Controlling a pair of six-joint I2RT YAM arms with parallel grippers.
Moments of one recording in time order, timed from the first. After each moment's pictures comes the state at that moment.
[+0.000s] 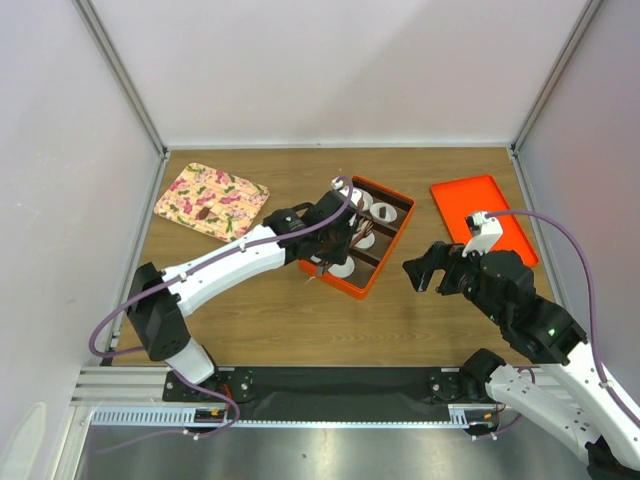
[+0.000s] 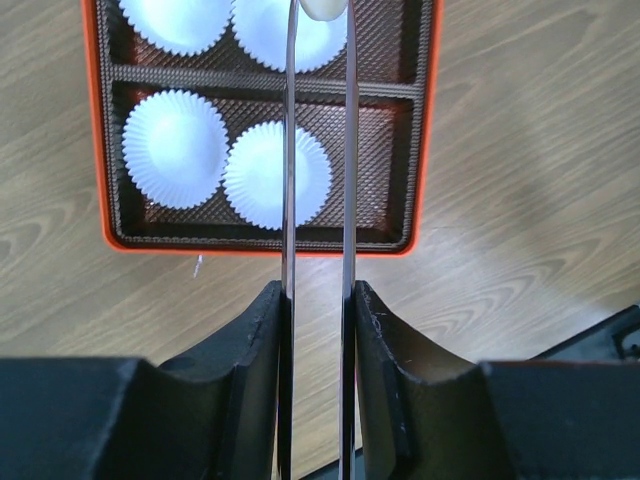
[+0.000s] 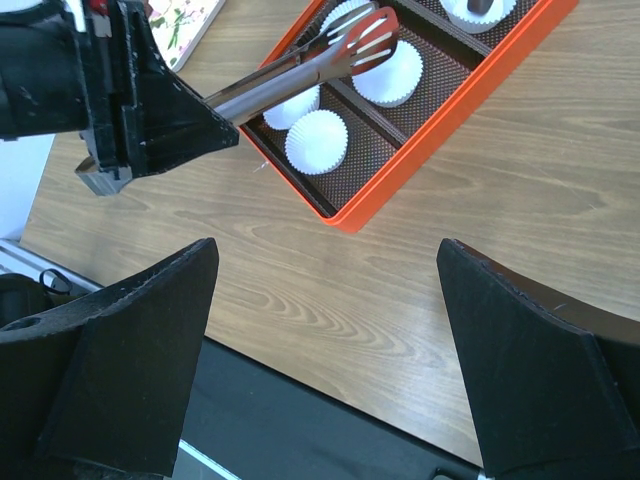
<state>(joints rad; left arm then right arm) -0.92 1.61 1.45 -0.74 -0.19 -0.42 0.70 0.58 0.89 -0.66 0.19 0.51</state>
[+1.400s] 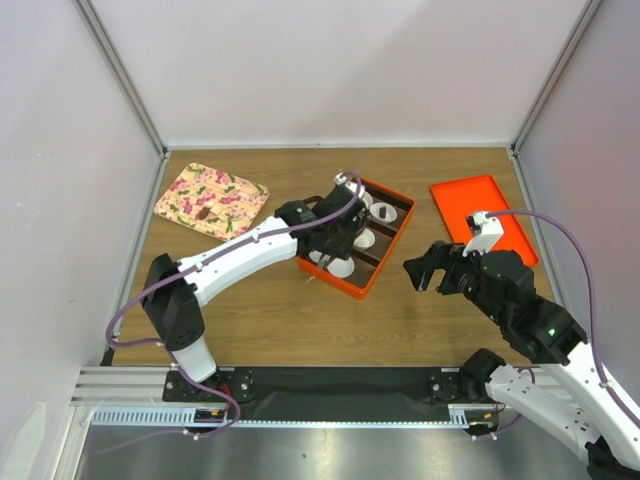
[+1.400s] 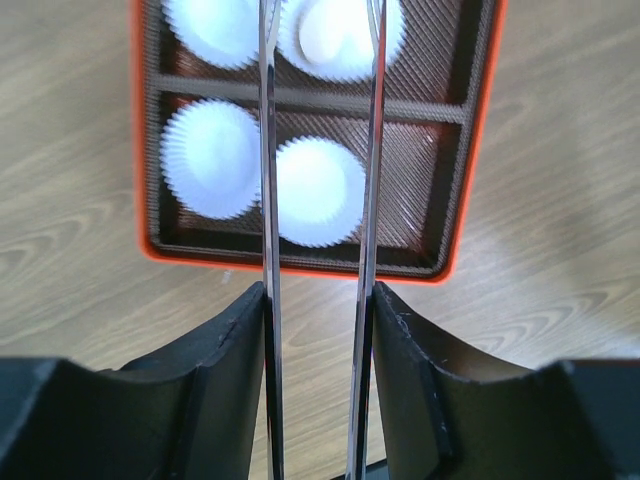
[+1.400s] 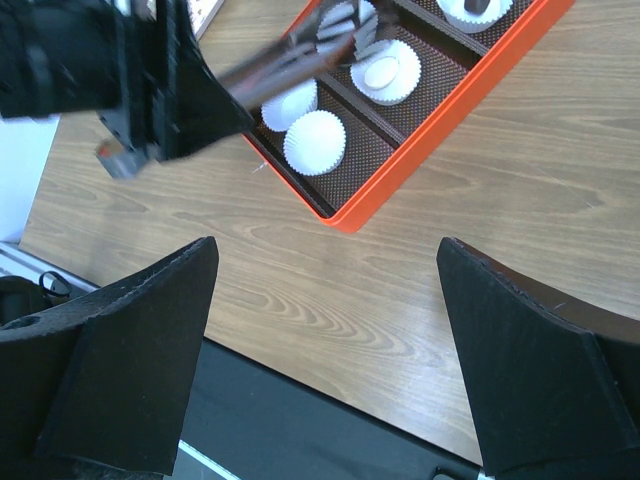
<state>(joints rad) -0.90 1.71 1.53 -0.81 -0.25 -0.42 0.70 0.58 0.89 -0.66 0.19 0.52</state>
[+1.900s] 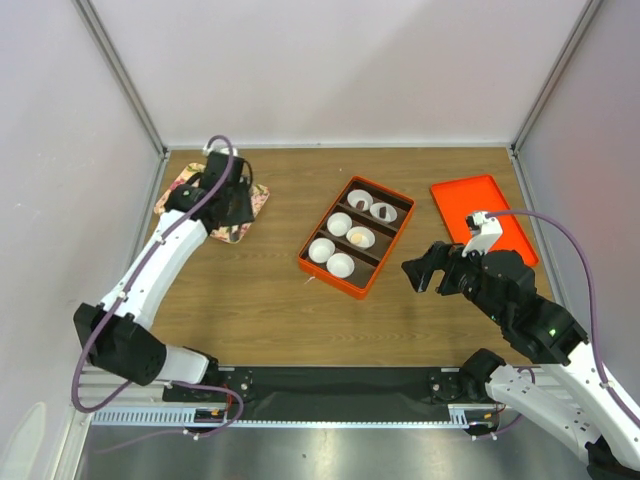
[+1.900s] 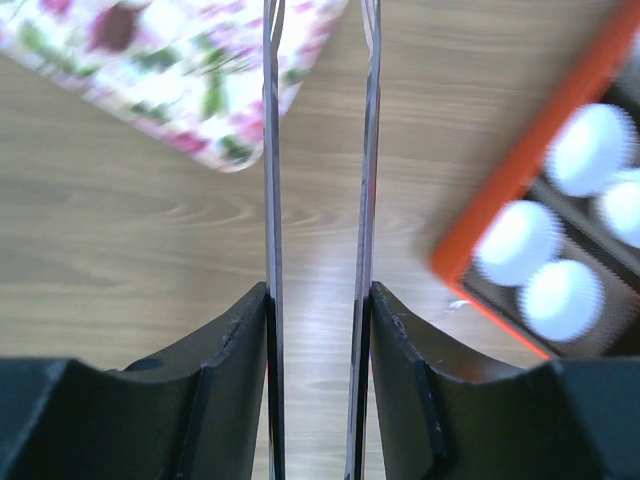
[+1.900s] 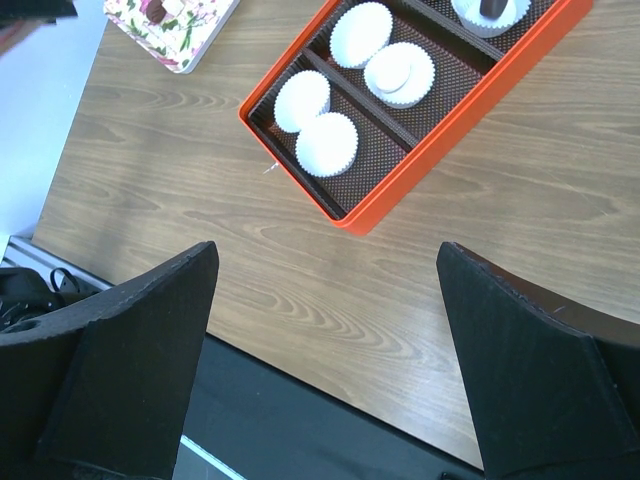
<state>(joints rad) -0.39 1.40 1.41 -0.88 -0.29 -0.40 0.70 0.58 0.89 -0.66 0.17 0.52</state>
